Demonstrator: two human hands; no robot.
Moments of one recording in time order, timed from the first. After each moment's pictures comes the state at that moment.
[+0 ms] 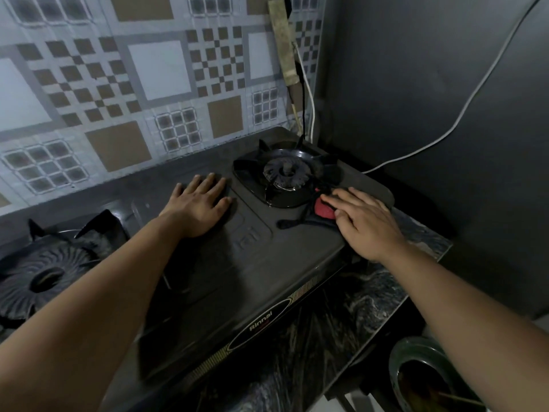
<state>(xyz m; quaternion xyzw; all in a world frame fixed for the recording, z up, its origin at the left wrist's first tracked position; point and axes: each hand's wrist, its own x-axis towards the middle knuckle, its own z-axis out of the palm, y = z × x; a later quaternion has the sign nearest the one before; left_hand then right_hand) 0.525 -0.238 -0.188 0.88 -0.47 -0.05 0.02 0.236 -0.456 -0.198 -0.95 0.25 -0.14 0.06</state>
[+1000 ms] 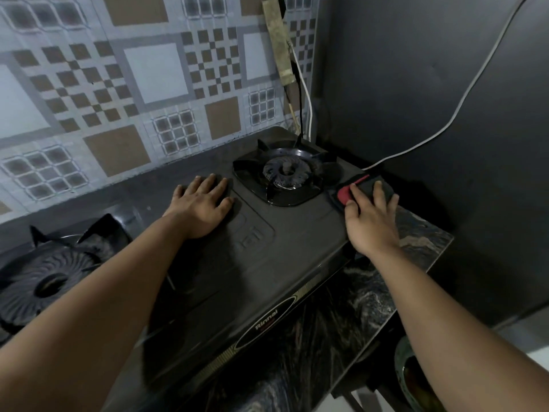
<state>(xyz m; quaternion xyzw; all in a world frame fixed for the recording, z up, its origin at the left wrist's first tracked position) 0.521 -0.239 -0.185 0.89 -0.46 -0.04 0.02 0.245 -0.440 -0.206 -0.83 0.48 -0.17 0.23</state>
